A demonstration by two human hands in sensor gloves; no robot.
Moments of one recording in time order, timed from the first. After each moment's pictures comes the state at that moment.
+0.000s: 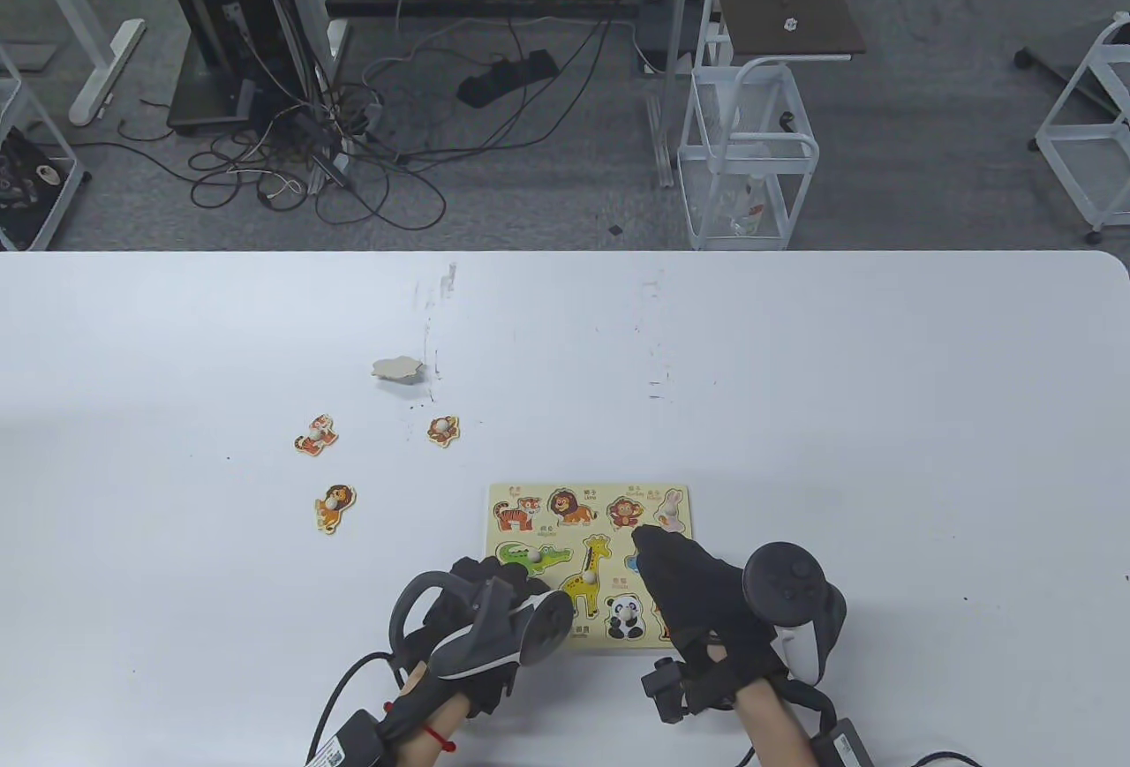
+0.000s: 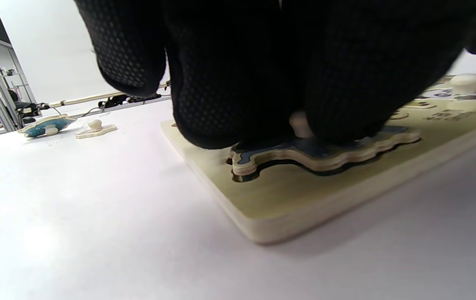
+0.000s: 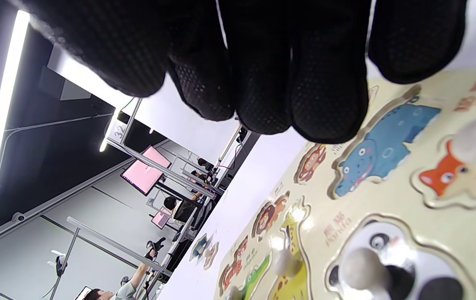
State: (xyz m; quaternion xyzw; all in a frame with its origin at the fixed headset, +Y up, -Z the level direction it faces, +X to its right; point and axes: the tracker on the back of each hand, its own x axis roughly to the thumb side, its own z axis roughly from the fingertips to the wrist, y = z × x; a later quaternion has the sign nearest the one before) left_hand -0.097 -0.732 -0.229 -0.03 -0.22 -0.09 0.97; right_hand 0.142 -0.748 -0.243 0.00 -0.01 0.86 0.52
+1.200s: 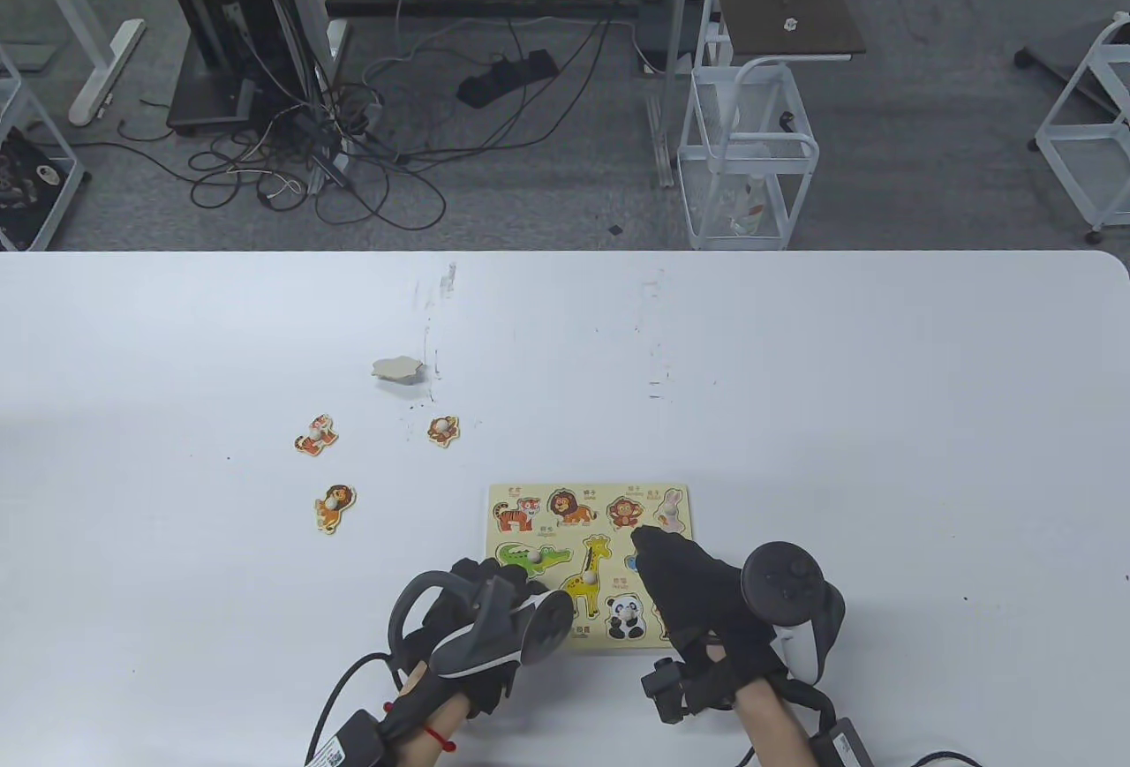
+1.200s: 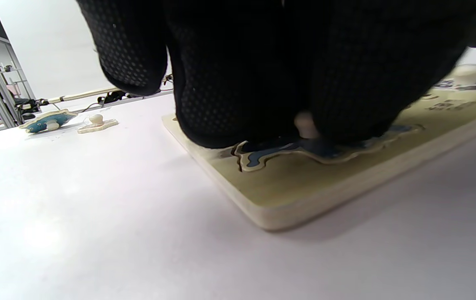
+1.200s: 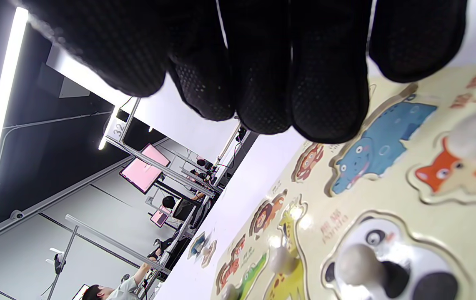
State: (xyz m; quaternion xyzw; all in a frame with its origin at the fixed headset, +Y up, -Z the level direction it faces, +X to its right) left_hand -0.097 -0.735 -0.230 -0.04 -0.21 -0.09 0.97; right_hand 0.141 -0.748 -0.243 0.00 -0.01 0.86 0.51
